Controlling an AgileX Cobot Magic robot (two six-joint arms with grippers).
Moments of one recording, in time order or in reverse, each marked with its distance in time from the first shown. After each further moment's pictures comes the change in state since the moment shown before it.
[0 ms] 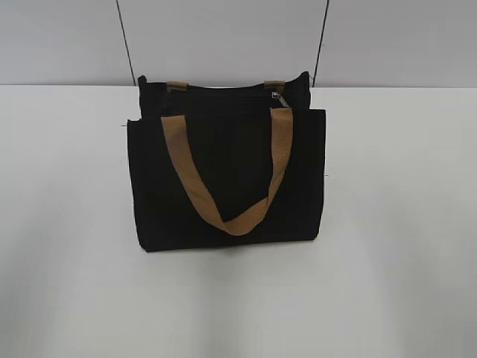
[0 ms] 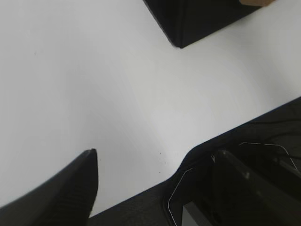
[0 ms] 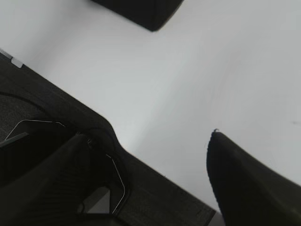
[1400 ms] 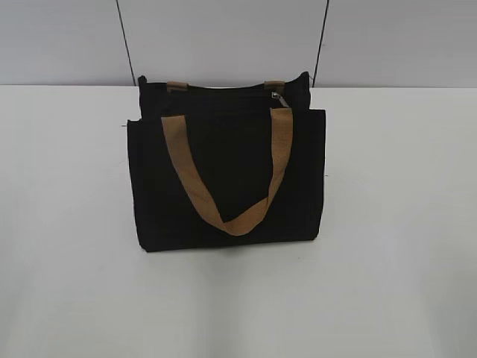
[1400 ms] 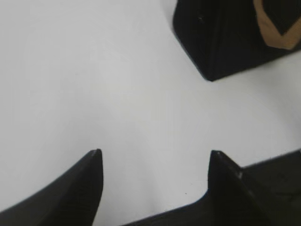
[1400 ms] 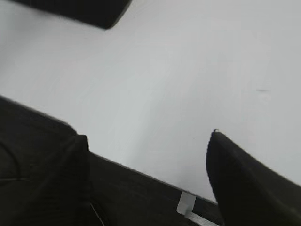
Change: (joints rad) left arm 0.184 -0.514 0.229 -0.026 -0.043 0.085; right arm -0.150 -0.490 0.315 -0.061 -0.052 0.060
